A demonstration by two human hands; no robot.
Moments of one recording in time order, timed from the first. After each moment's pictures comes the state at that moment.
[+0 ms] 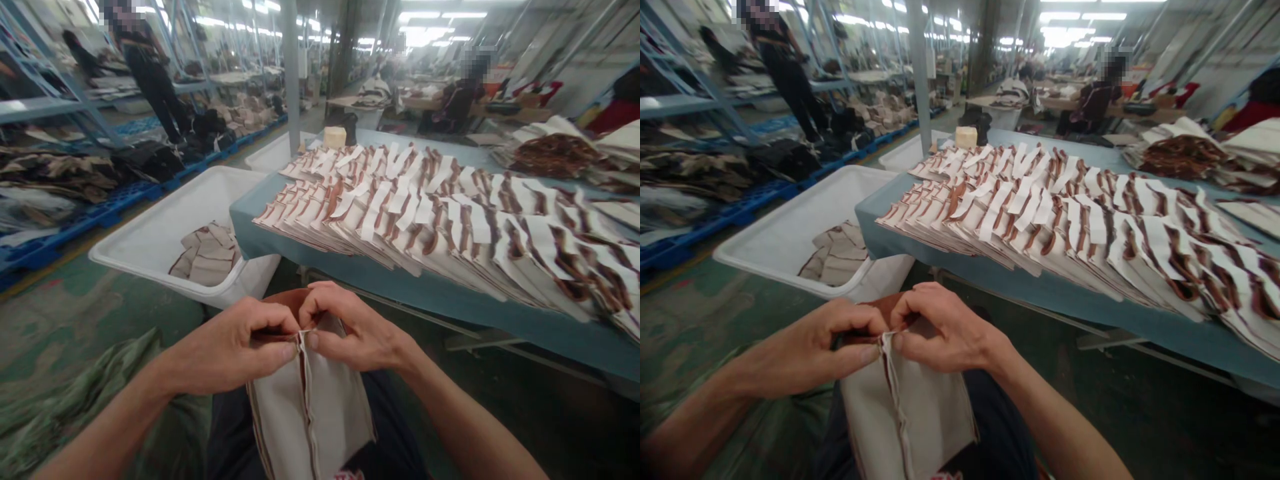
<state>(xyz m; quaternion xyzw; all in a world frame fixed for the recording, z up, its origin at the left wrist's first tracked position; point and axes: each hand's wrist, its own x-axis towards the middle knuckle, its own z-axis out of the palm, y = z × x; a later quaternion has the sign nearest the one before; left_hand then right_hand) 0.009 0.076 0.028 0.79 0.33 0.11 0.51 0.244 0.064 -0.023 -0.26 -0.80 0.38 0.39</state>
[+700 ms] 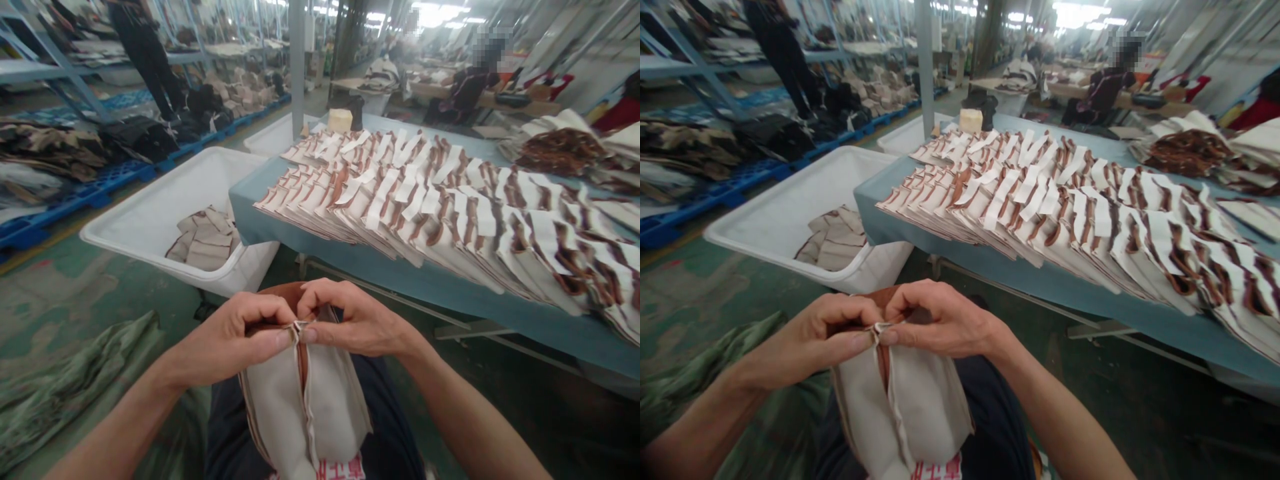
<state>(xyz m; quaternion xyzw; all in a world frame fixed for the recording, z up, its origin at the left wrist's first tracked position) -0.004 0.065 0.006 0.71 0.33 0.19 0.59 0.232 0.062 -0.024 -0.23 -0.73 0.52 0.37</state>
